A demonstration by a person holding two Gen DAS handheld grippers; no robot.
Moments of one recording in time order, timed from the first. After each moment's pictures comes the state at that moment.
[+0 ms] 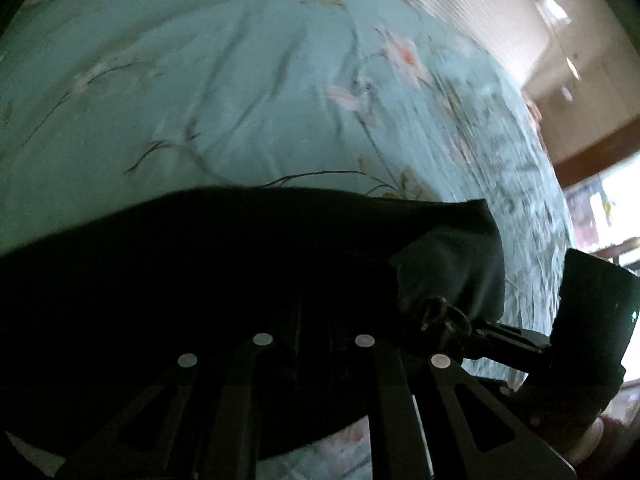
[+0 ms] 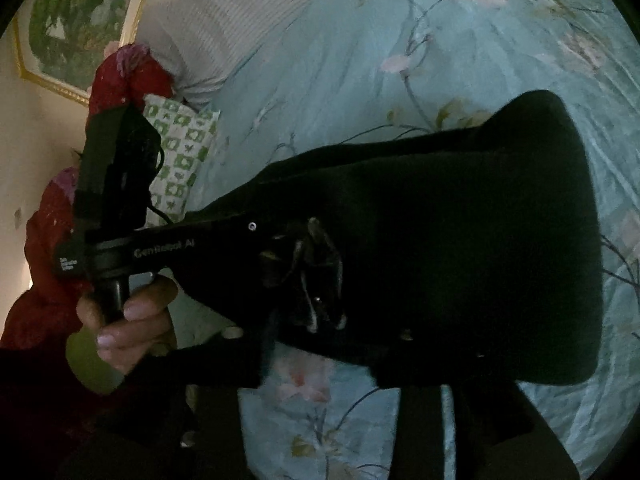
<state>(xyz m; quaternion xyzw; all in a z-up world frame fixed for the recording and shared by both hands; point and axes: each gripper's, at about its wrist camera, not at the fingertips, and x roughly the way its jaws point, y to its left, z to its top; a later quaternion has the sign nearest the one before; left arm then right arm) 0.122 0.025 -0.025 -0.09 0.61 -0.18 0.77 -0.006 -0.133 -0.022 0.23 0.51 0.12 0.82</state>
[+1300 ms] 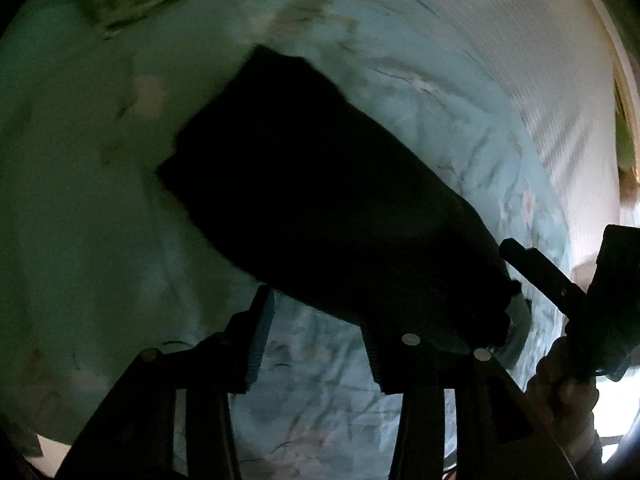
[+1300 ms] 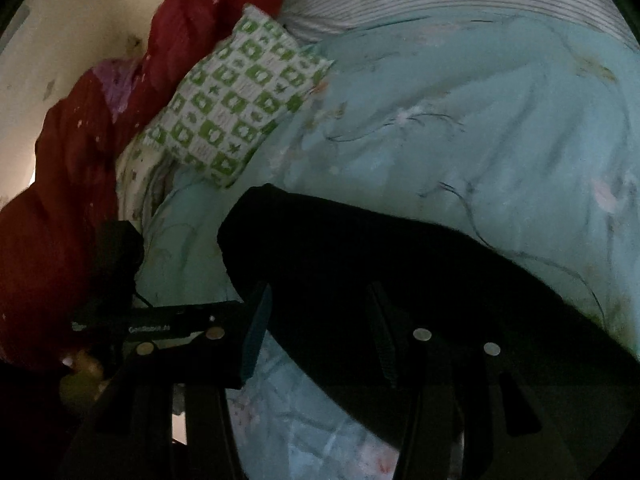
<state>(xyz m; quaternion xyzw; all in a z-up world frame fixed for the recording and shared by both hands) -0.008 0.233 -0.019 -0.32 0.56 0.06 0.76 0.100 -0.002 -0.005 0.06 0.54 0.28 0.79</state>
